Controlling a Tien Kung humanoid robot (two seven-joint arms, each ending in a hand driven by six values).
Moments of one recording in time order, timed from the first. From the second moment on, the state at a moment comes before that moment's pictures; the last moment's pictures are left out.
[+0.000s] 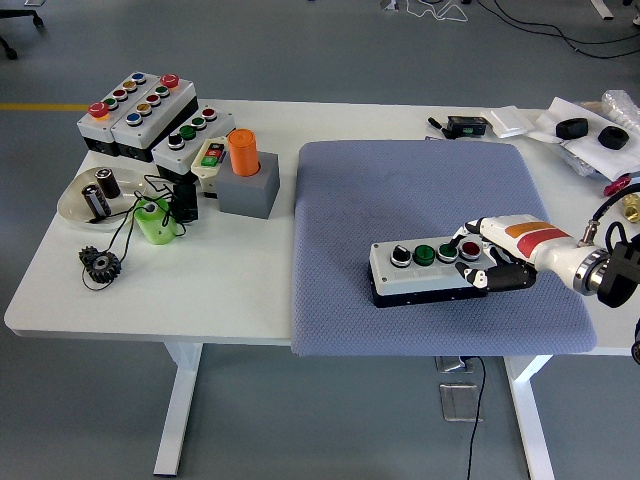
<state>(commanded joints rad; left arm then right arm) -0.14 0.12 -0.42 -0.18 0.34 0.28 0.06 0.56 -0.69 0.74 1.56 -1.70 0.04 -0.12</state>
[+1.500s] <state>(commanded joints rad) -0.14 0.12 -0.40 -0.18 0.33 0.28 0.06 0.41 -0.68 1.05 1.47 0.08 -0.23 0.27</state>
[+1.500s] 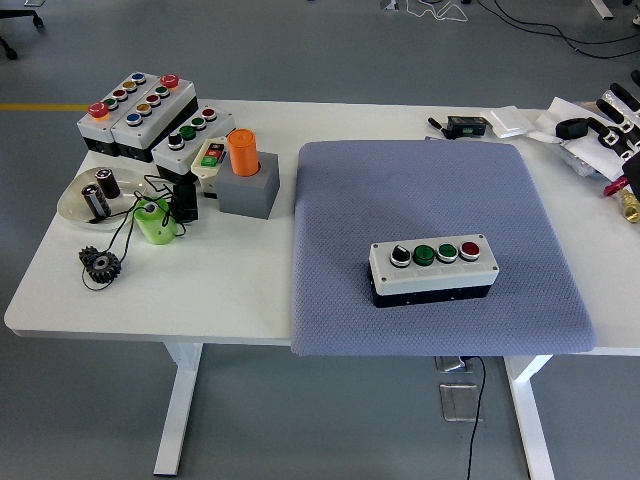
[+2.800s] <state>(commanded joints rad) -0.14 0.12 -0.41 -0.18 0.35 0.28 0.06 0.39 -0.68 1.06 1.46 -0.06 -0.15 0.07</state>
